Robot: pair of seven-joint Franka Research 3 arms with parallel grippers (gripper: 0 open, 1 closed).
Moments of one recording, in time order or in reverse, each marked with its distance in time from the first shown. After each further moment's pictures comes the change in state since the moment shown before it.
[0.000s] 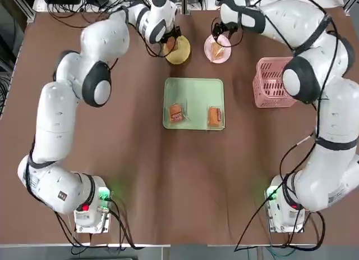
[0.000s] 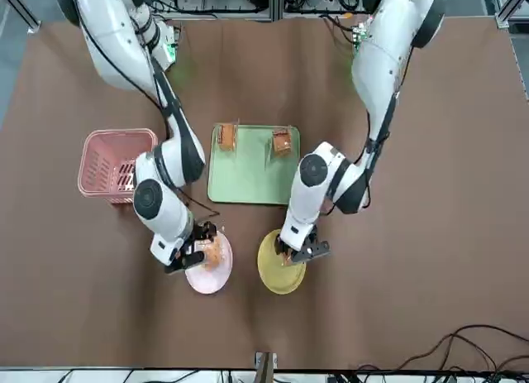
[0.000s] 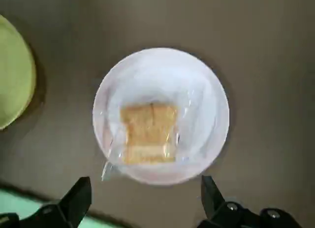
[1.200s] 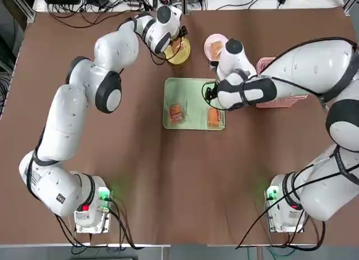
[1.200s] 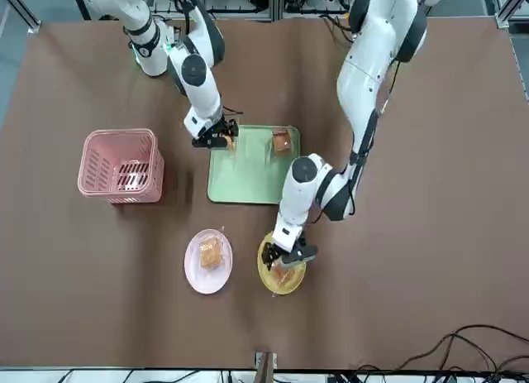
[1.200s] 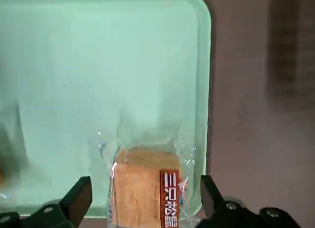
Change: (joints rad) left arm -0.070 0.079 0.065 0.076 0.000 0.060 -0.120; right arm 0.358 -0.466 0.011 -0.933 0.004 0.436 0.592
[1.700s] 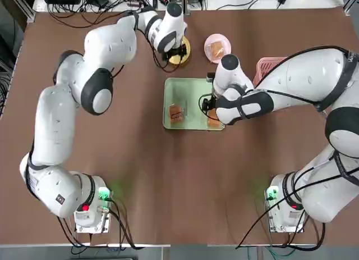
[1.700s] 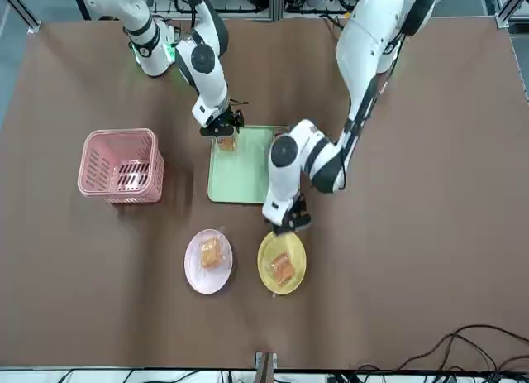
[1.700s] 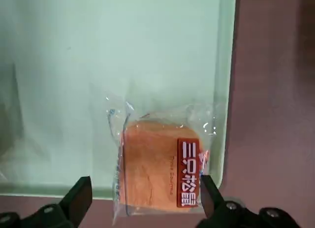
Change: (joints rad) left arm -0.012 -0.228 -0.104 -0.278 0.000 -0.313 0.068; right arm 0.068 0.008 0.000 -0.049 0.000 0.047 0.035
